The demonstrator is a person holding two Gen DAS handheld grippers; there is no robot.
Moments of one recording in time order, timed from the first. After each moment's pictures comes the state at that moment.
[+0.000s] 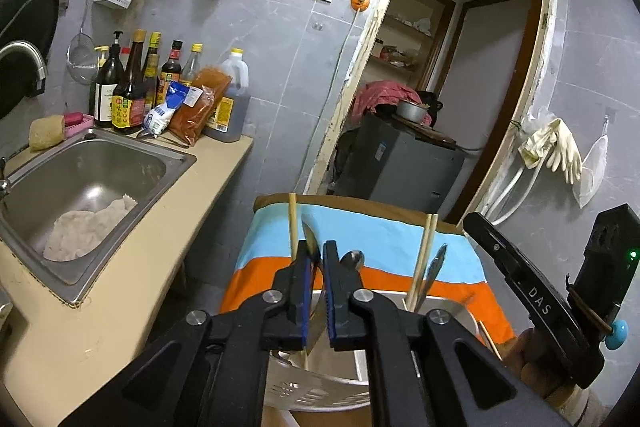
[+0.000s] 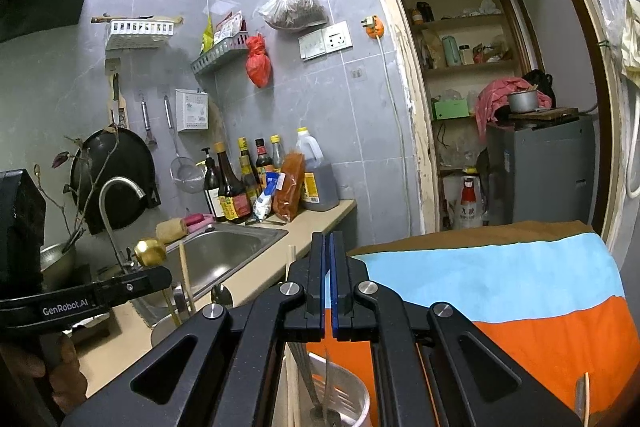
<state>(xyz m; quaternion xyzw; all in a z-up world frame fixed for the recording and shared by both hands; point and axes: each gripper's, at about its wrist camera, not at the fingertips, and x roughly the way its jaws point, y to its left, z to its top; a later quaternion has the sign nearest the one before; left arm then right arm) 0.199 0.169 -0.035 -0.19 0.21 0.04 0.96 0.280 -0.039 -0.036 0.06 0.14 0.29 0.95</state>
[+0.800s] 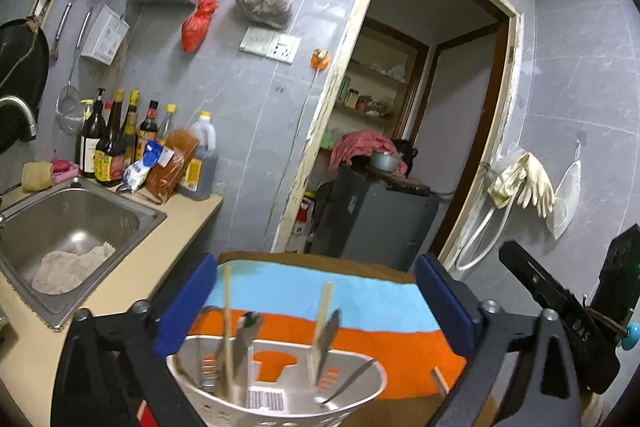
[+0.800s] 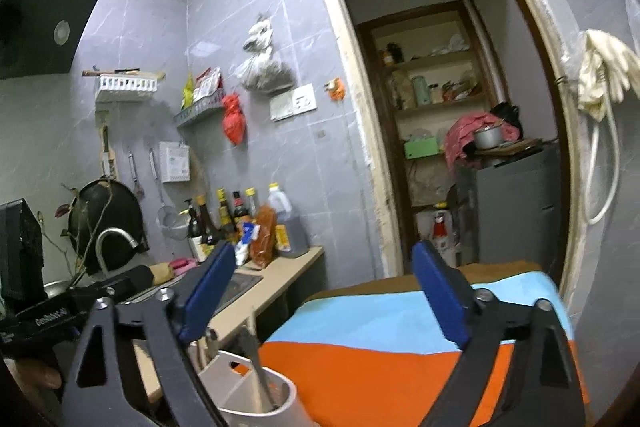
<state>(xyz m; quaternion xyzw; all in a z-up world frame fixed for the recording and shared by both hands) 0.180 0.105 0.022 -0.18 0.11 0.03 0.98 0.242 -0.127 0.026 0.09 0.07 0.24 0.96</state>
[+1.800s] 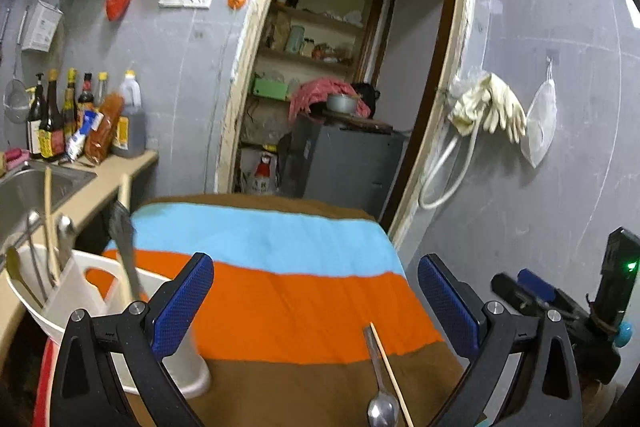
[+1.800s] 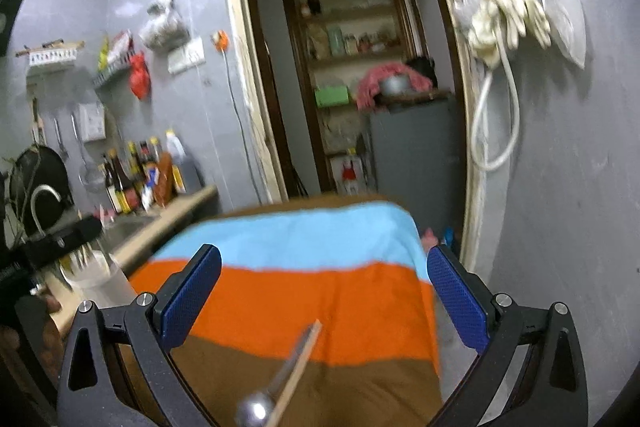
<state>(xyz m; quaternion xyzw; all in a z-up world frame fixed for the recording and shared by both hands) 0.226 -0.058 -0.026 -0.13 0.19 -0.02 0.97 0.259 -0.315 -0.044 0.07 0.20 0.12 0.97</state>
